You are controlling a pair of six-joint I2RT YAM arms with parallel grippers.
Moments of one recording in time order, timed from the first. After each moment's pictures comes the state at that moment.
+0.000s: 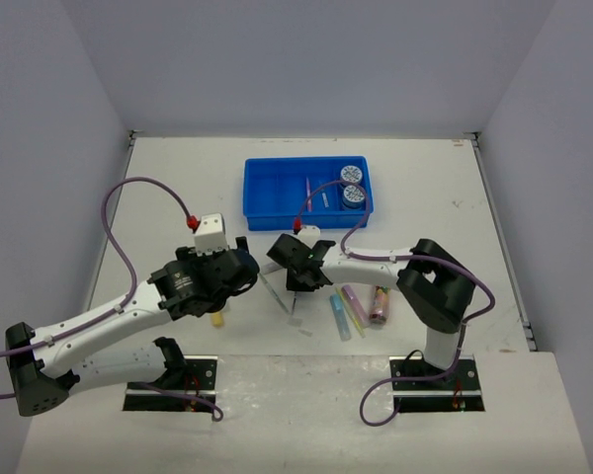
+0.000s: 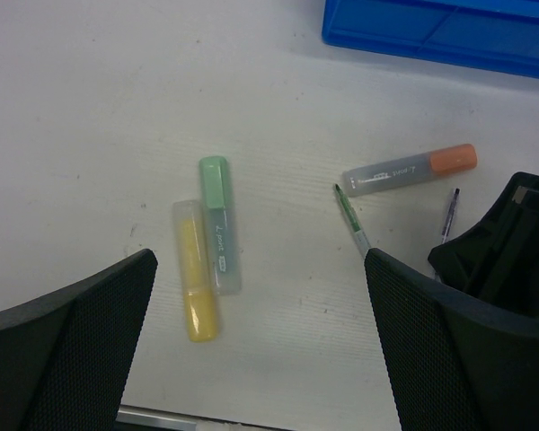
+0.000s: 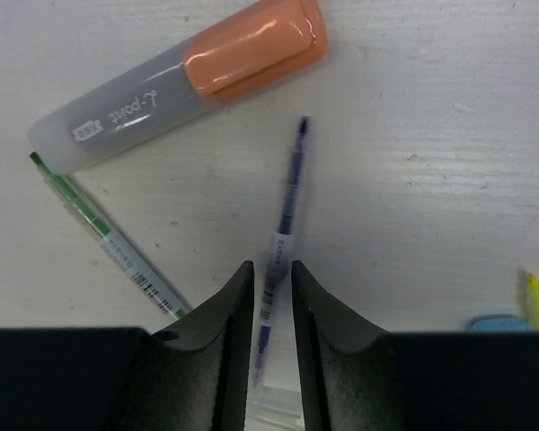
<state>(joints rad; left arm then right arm) -1.00 1.00 0.90 -0.97 -0.83 -1.01 1.01 1.85 1.18 -0.53 0.31 1.00</state>
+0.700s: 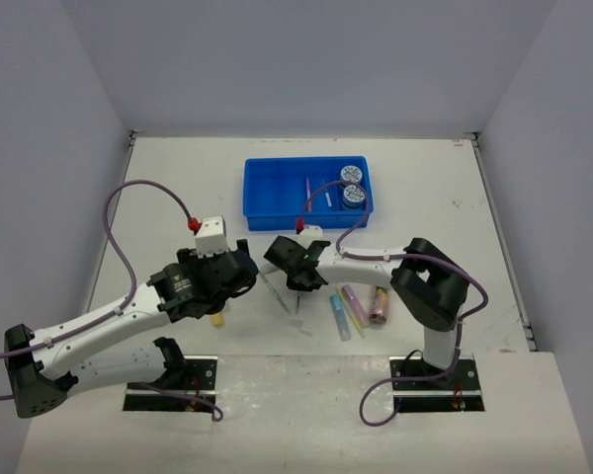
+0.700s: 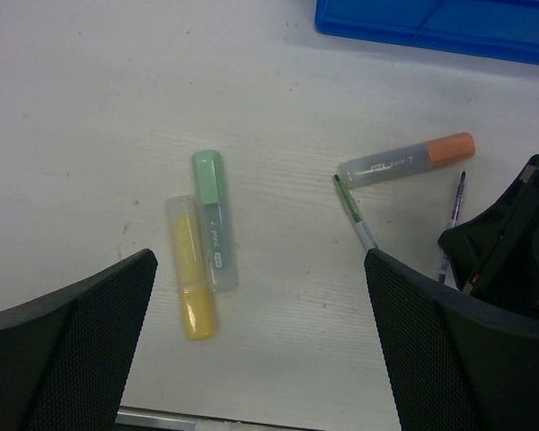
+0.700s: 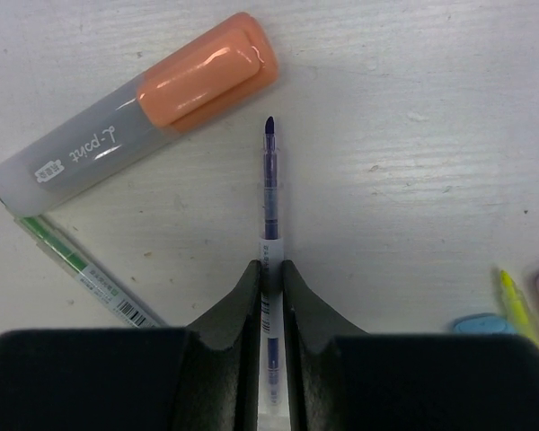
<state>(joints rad) -1.00 0.98 0.87 -0.95 -0.81 -0.99 1.02 1.89 1.21 -0.57 0.39 1.07</state>
